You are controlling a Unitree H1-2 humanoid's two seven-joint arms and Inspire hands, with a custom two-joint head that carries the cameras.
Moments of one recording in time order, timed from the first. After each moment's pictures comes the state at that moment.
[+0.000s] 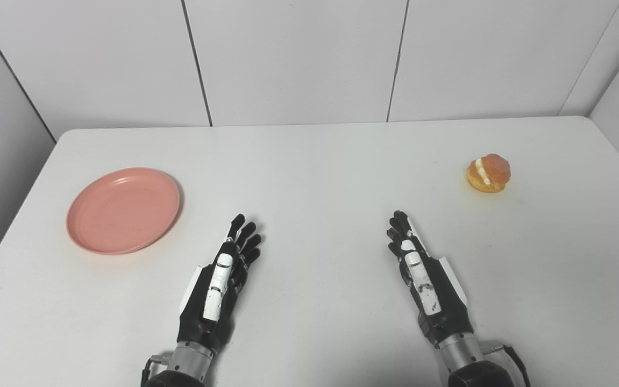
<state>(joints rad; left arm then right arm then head) 0.06 0.02 -0.07 -0.15 -0.19 0.06 -0.16 0.00 -0.01 0.13 -0.12 0.06 0.06 0.12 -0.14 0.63</state>
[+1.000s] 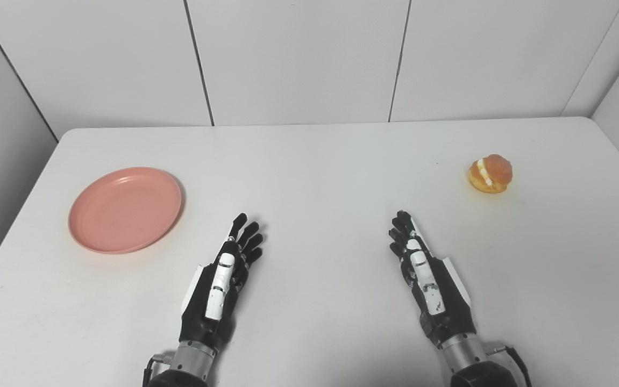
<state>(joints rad) 0.05 0.01 -0.08 -0.12 -0.16 0.03 -0.15 0.00 -0.03 0.12 -0.12 0.09 0.06 0.14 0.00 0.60</state>
